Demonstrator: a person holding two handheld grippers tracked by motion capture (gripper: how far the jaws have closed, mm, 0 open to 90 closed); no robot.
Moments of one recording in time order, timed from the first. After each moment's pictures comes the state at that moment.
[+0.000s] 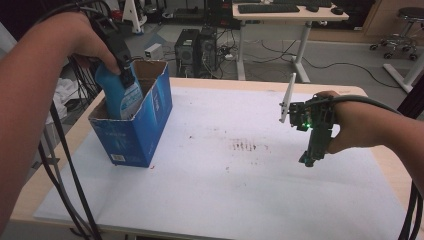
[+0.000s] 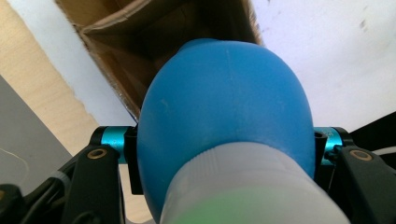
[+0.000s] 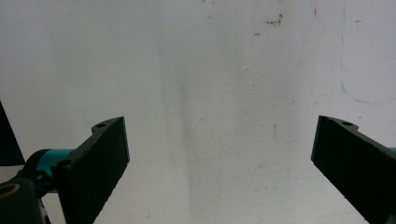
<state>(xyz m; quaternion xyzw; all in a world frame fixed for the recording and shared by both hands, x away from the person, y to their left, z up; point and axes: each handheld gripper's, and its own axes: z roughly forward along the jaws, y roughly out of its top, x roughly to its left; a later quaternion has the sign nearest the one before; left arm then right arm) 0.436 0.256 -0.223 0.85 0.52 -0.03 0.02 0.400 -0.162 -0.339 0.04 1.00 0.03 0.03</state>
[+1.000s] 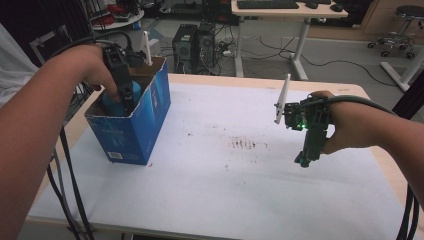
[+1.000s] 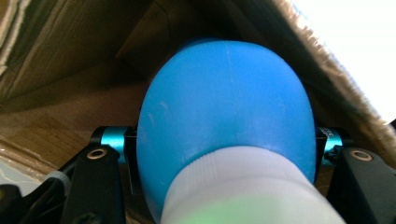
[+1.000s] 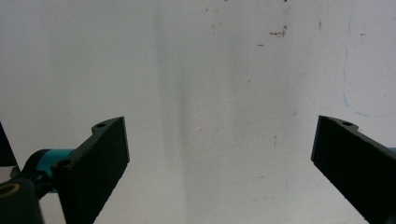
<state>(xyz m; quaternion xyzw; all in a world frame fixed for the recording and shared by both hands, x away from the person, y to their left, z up) 0.436 0.248 -0.287 0.93 0.37 -0.02 0.00 0.400 -0.151 -0.344 0.03 1.00 0.02 0.03</state>
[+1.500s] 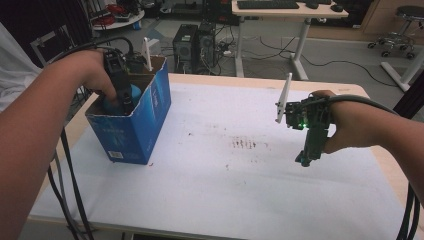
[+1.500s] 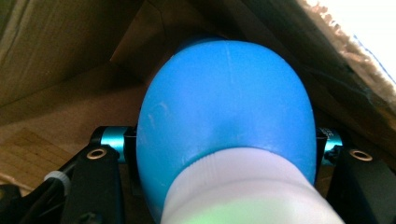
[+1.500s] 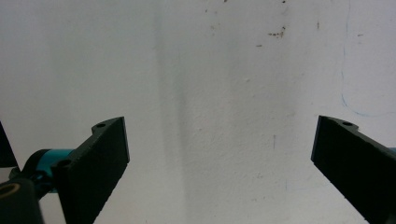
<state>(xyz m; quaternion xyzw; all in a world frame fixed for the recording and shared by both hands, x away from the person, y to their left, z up) 0.434 0.250 -0.297 0.94 0.35 -0.02 0.00 0.399 -0.153 -0.343 0.03 1.00 0.03 0.03</state>
